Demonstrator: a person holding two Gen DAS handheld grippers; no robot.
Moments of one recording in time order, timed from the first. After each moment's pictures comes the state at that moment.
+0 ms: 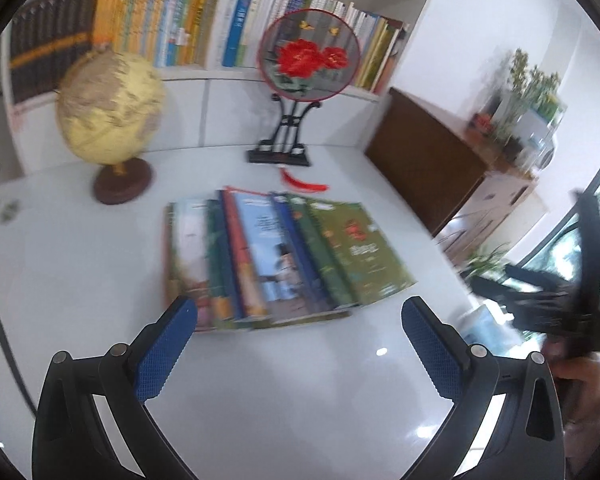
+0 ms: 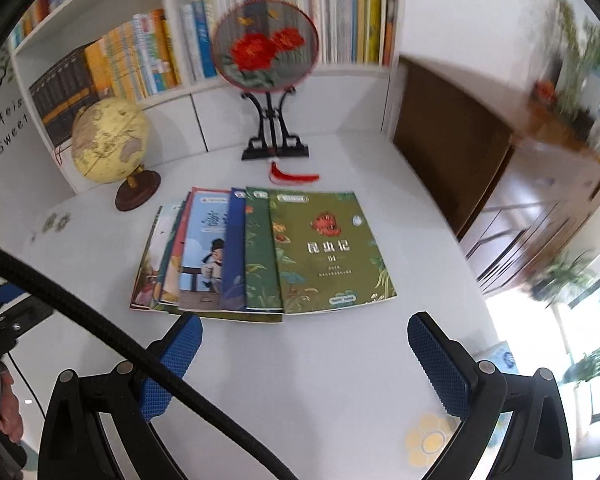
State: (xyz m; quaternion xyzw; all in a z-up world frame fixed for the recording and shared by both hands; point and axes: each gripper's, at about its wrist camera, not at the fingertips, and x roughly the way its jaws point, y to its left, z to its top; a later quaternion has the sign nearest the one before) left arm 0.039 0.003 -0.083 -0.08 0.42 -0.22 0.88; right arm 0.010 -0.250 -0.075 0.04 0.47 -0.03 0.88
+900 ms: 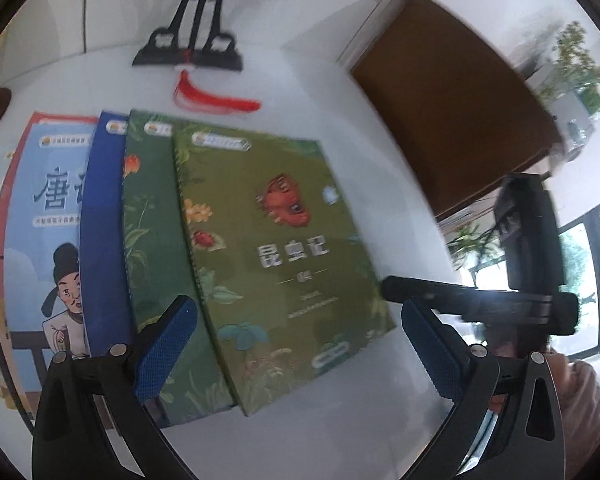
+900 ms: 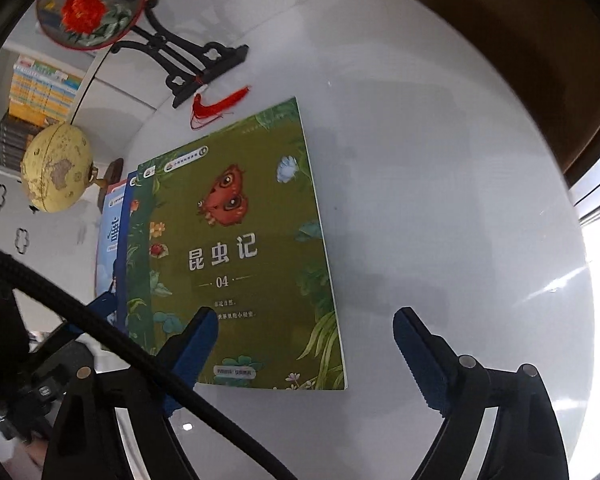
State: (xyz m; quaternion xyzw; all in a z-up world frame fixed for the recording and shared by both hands) left arm 0.158 -0.191 -0.210 -0.11 0.55 -0.23 0.79; right arm 0.175 -0.434 -0.267 0.22 0.61 0.13 0.75
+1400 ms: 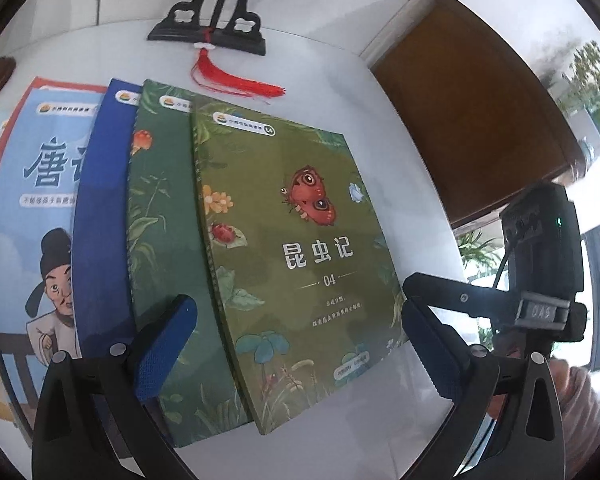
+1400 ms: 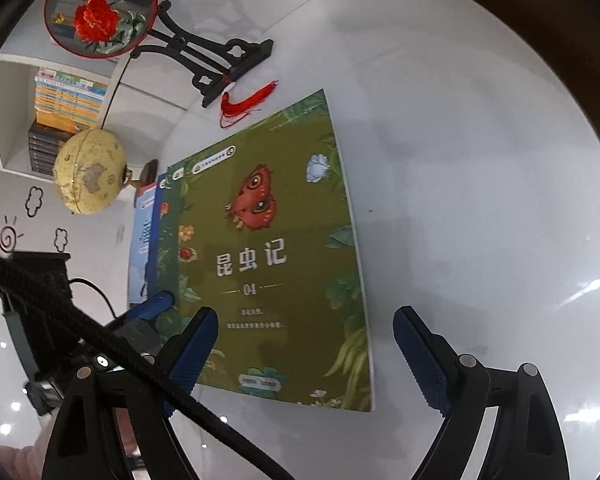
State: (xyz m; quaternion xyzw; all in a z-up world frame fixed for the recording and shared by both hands) left arm 0.166 -0.183 -0.235 -0.13 0.56 -0.22 0.79; right arm 0.185 -0.434 -0.279 0.27 0.59 0.20 0.73
